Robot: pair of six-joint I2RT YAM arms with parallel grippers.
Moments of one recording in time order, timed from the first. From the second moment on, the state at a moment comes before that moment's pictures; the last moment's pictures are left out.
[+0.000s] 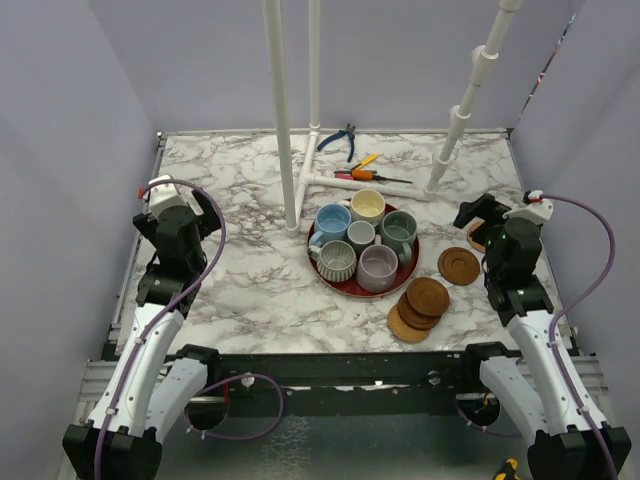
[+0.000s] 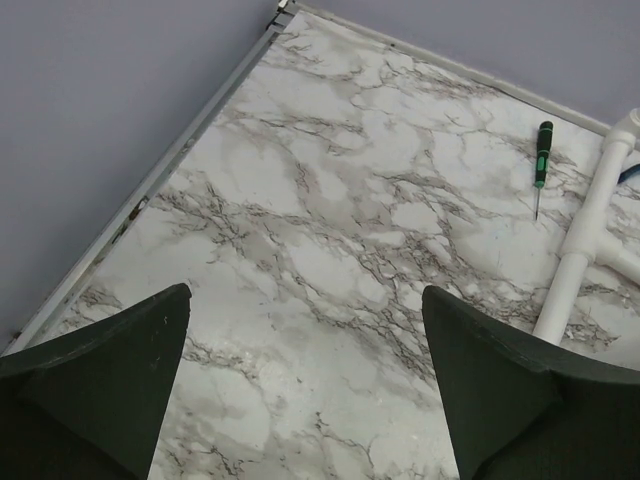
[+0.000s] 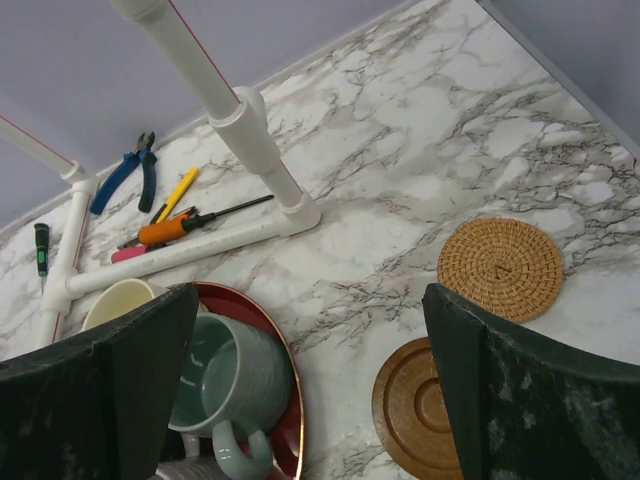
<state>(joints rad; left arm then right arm) -0.17 0.77 0.75 -0.26 -0.53 -0.29 0.08 0.72 0.60 -0.06 0.29 0.42</state>
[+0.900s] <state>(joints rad) -0.17 0.87 0.76 -0.29 -0.28 -0.26 0.14 0.83 0.65 -0.42 -0.10 0.53</state>
